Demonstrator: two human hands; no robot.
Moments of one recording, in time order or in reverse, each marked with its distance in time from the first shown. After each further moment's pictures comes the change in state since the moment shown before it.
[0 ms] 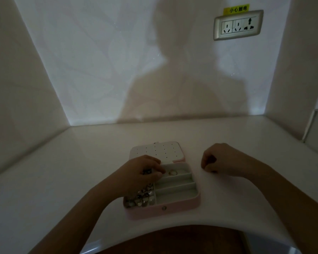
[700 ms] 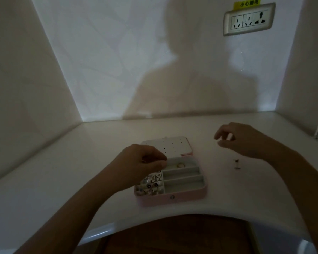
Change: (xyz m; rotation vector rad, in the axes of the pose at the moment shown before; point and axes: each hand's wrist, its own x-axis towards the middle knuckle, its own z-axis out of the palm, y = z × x) left_hand -0.041 0.032 -0.023 -0.053 0.149 -0.036; right_hand -0.010 0.010 -0.027 -0.020 0.236 -0.054
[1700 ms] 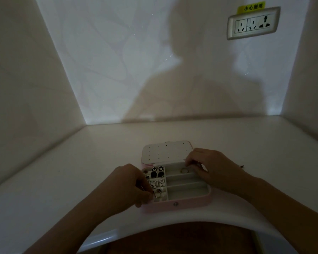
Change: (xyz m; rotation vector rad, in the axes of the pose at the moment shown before) left_hand -0.024 -0.008 0.002 0.080 -0.115 -0.265; right_hand -0.005 -0.043 0.070 0.071 0.092 -0.490
